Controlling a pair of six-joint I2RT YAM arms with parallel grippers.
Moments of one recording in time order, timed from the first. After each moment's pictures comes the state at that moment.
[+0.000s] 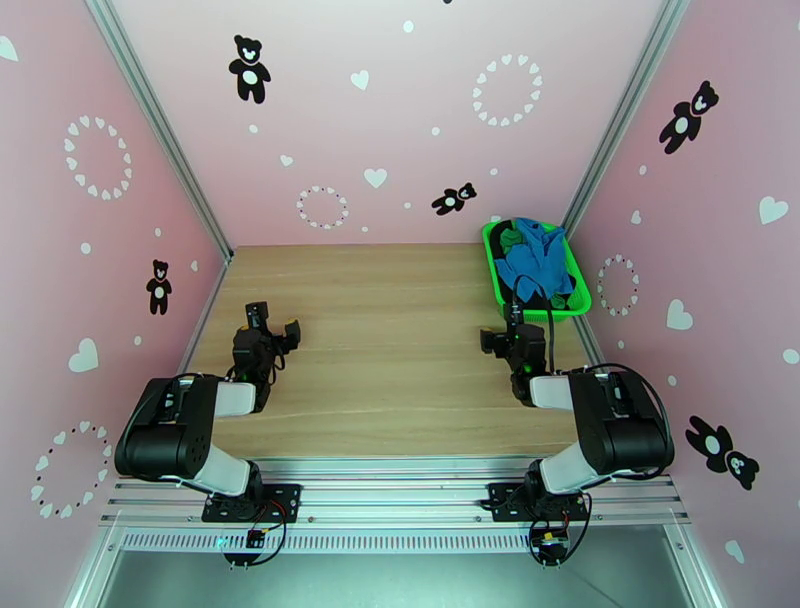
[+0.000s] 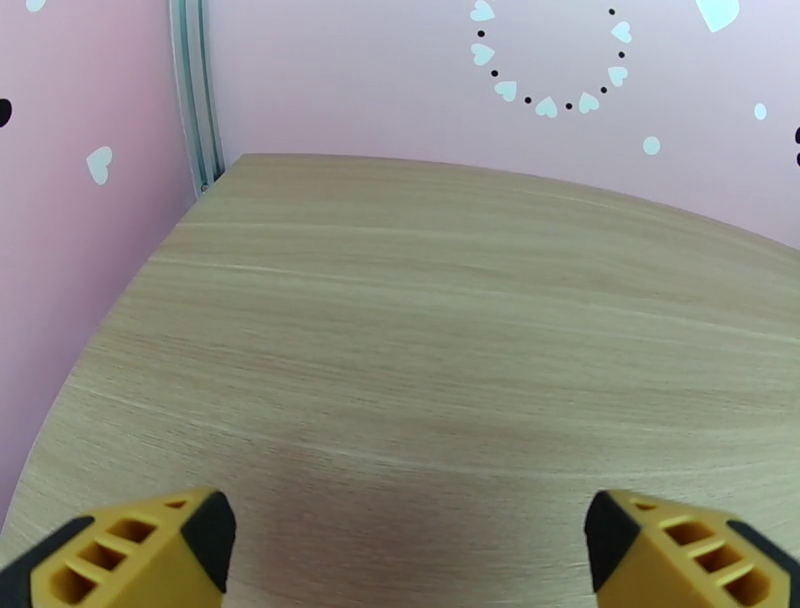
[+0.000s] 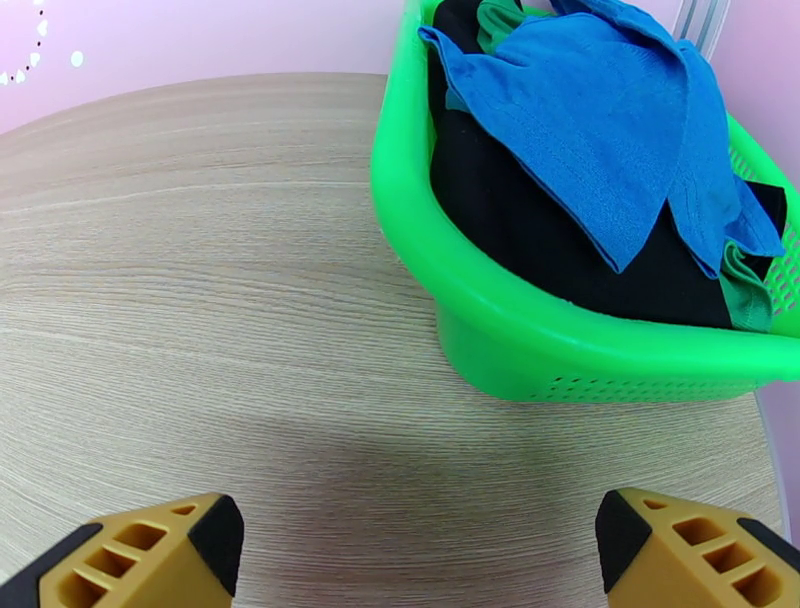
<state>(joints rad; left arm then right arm) 0.01 1.52 0.37 0.83 -0.10 -0.09 0.05 1.53 0.41 0.67 0.10 -0.09</state>
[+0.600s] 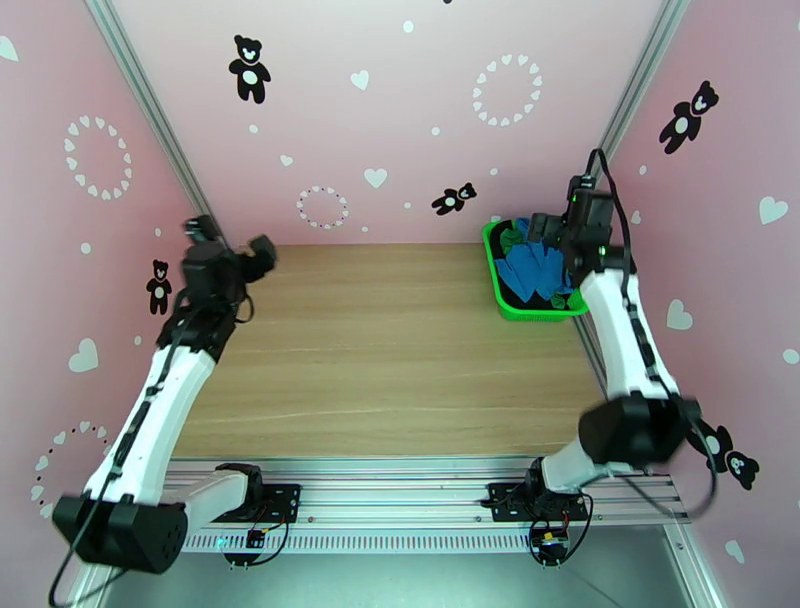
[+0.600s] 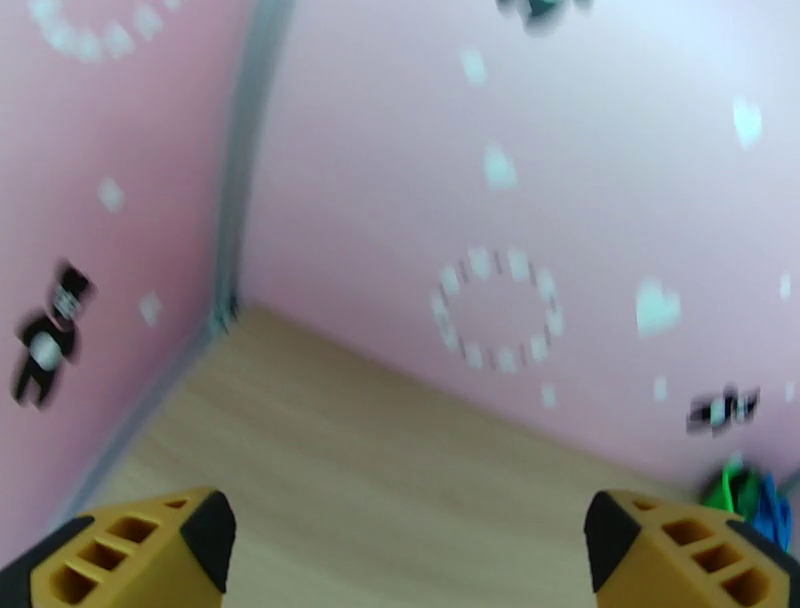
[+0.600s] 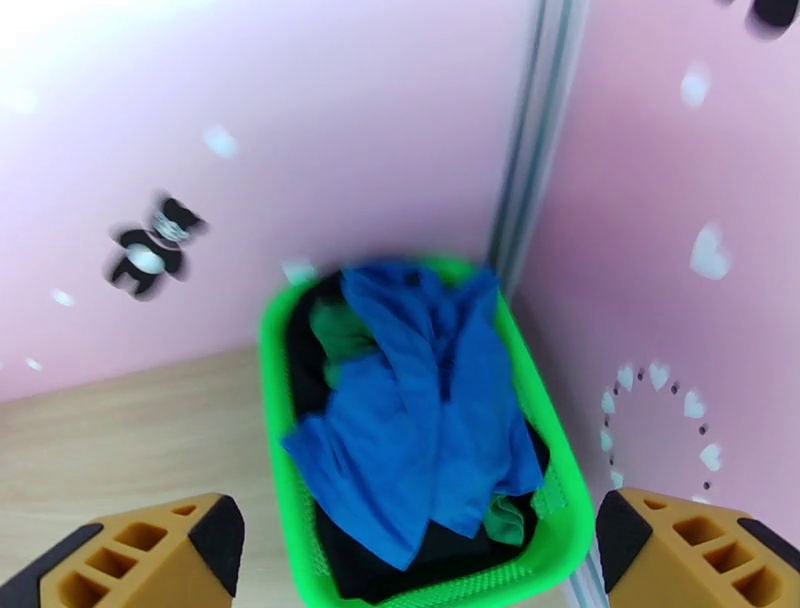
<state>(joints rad) -0.16 1.23 1.24 -0.41 -0.24 -0.45 -0.10 1.72 1.84 -0.70 0.17 0.07</state>
